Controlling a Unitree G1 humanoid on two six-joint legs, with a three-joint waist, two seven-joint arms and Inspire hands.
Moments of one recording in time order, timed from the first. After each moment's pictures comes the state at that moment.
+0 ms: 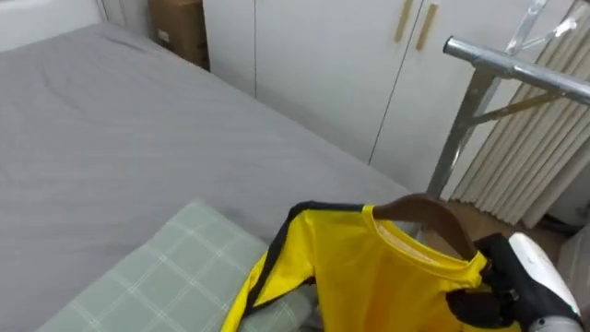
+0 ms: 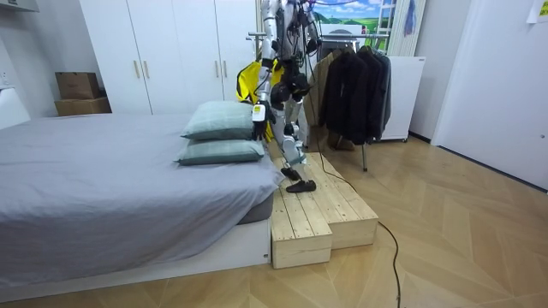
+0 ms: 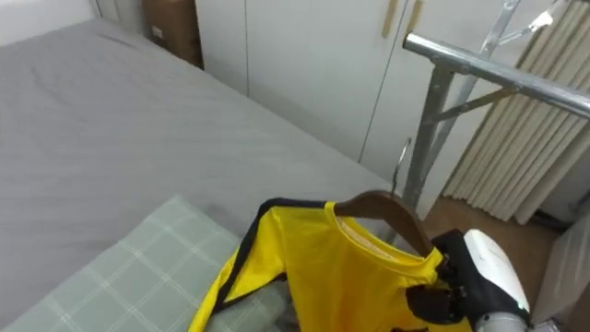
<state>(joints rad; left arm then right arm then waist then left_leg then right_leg) 0.24 0.30 0.10 1.20 0.06 0.22 0.12 0.16 -0.32 -0.06 0.00 -0.54 0.06 0.04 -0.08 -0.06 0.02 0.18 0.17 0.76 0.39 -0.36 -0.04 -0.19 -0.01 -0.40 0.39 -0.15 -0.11</state>
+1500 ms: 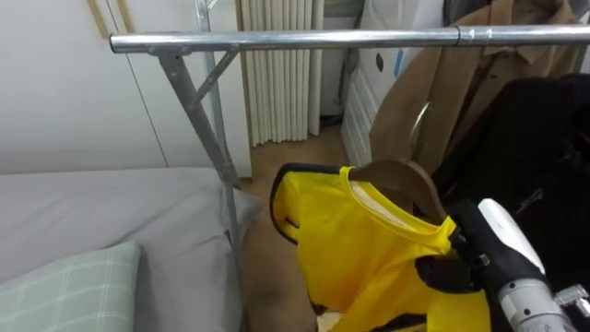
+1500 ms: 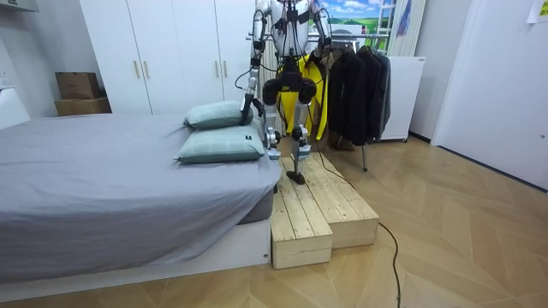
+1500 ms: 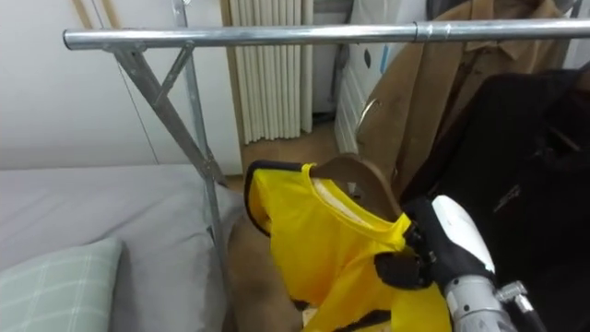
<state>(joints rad) 0.16 0.20 0.03 1.18 0.07 0.19 0.12 0.09 -0.31 0.02 -0.10 -0.51 0.14 0.07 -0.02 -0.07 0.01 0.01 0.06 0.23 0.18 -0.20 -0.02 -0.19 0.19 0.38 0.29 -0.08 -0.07</state>
